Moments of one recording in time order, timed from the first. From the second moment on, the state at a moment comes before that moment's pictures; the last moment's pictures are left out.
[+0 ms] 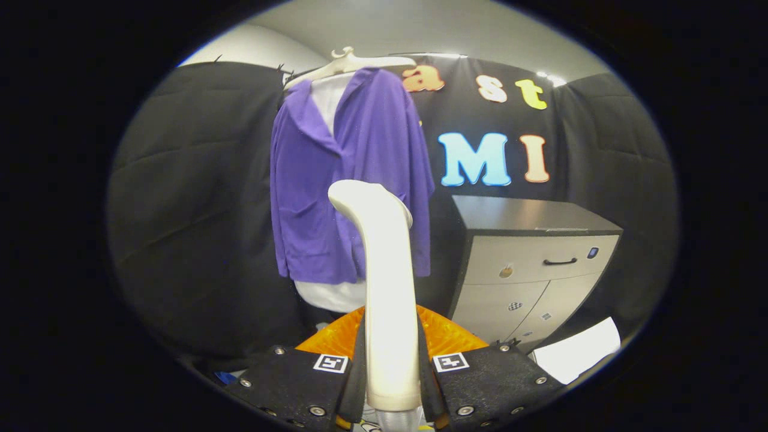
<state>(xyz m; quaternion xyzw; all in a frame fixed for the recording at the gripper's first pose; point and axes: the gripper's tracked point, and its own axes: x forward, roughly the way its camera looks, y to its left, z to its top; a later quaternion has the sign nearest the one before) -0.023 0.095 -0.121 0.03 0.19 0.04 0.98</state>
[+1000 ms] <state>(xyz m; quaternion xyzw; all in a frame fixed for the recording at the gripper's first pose) -0.065 -0.003 0.043 0.04 -0.02 -0.03 1.00</state>
